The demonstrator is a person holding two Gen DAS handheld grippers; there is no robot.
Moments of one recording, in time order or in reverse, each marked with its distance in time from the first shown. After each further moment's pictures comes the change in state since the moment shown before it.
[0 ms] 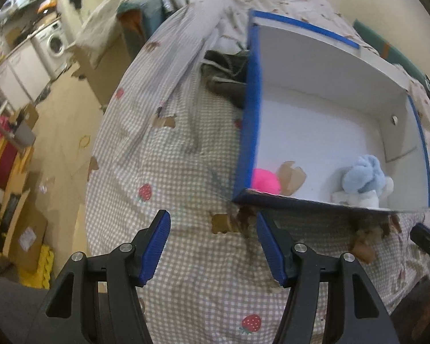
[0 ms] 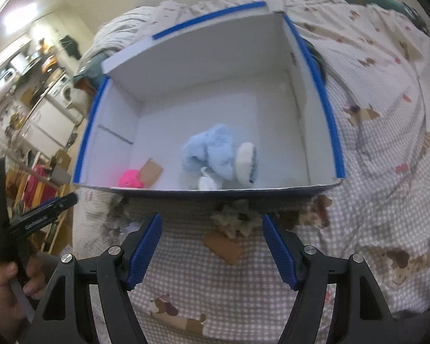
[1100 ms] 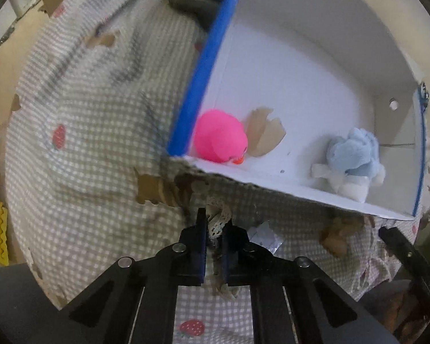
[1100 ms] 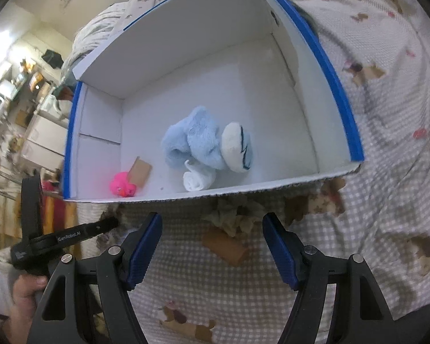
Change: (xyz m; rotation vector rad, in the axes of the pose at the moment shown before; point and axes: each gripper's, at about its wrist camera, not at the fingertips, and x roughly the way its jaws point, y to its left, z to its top) left arm 0.086 -0.018 -0.003 -0.110 0.337 -0.240; right arm 0.040 -0.019 0.012 0.157 0.118 0.079
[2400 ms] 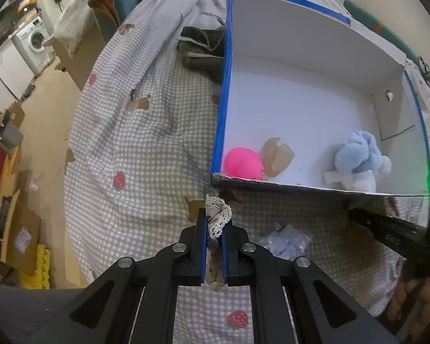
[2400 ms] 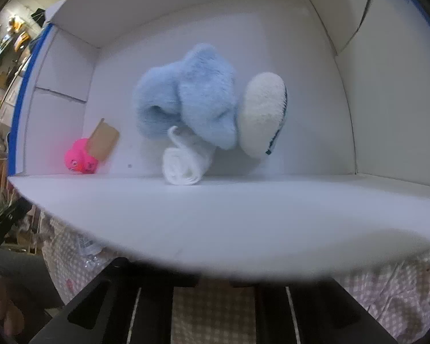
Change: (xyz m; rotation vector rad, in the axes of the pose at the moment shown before) left arm -0.057 -0.015 -0.022 0.158 -0.218 0.203; right arm 0.075 0.028 0.010 -0.130 0.134 -0.161
